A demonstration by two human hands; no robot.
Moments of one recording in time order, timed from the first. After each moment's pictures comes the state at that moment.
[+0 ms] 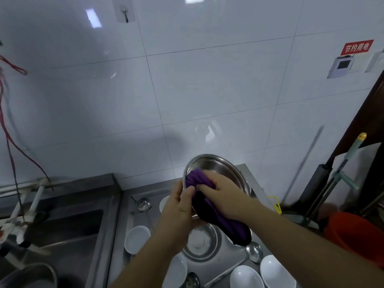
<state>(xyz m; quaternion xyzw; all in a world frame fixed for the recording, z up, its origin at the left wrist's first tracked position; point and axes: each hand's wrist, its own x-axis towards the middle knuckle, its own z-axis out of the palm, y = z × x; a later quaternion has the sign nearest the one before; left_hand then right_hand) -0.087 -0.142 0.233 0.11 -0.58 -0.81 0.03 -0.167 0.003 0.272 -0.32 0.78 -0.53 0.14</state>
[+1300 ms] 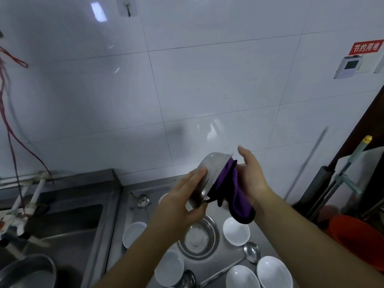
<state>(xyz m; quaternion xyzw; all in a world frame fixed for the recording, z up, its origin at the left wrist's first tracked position) -0.084 -0.155 0.248 -0.07 -0.92 -0.37 0.14 -0.201 0.025 0.280 0.07 0.45 -0.83 0.31</state>
